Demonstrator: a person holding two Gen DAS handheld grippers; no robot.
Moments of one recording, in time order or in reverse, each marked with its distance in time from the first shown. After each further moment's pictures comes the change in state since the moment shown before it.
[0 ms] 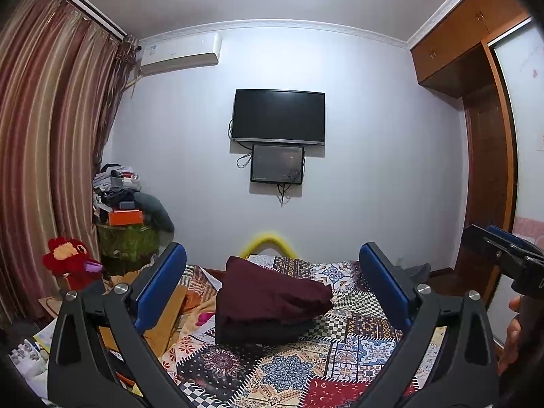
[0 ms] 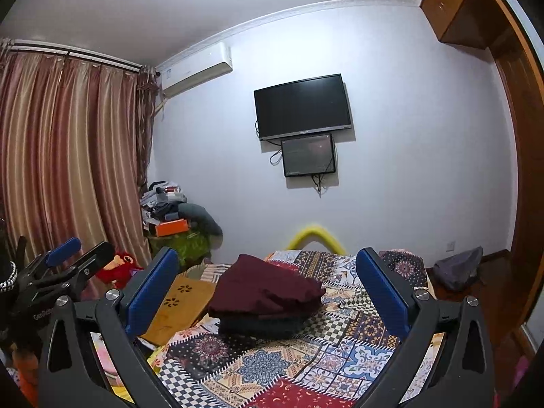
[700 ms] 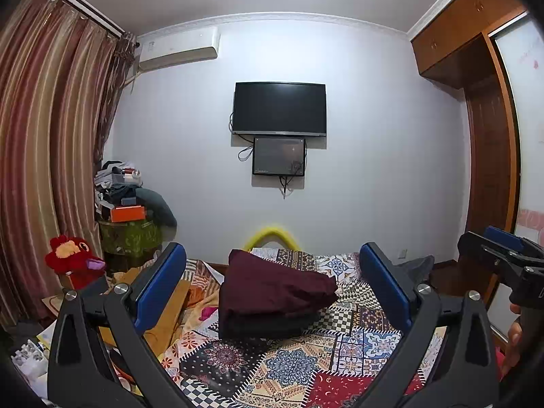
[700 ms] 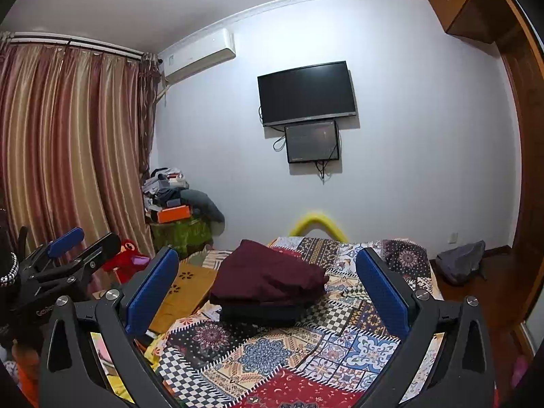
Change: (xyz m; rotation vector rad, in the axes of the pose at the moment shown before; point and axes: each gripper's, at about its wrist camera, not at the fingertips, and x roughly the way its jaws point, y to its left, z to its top) left arm 0.006 -0.003 -0.010 0.020 0.034 0.008; right arm 0.003 0.005 -0.009 -0.012 0.064 0.019
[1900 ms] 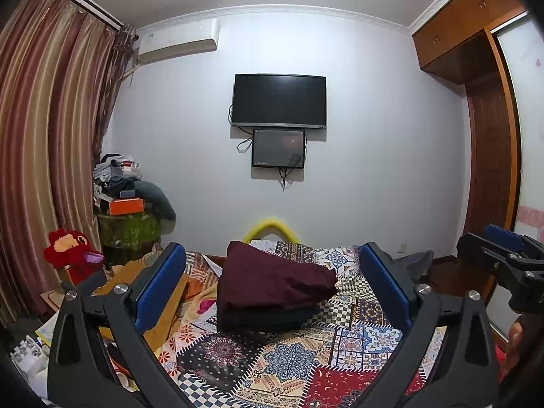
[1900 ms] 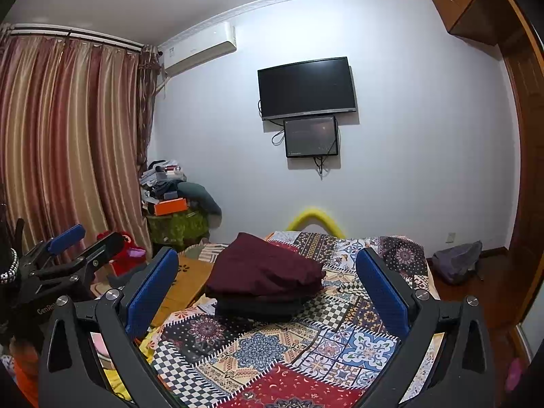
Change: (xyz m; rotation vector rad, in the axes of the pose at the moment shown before) left arm 0.006 0.002 -0.005 -0.010 0.033 -0.007; right arm -0.001 0.001 0.005 -0.017 0.022 -0.014
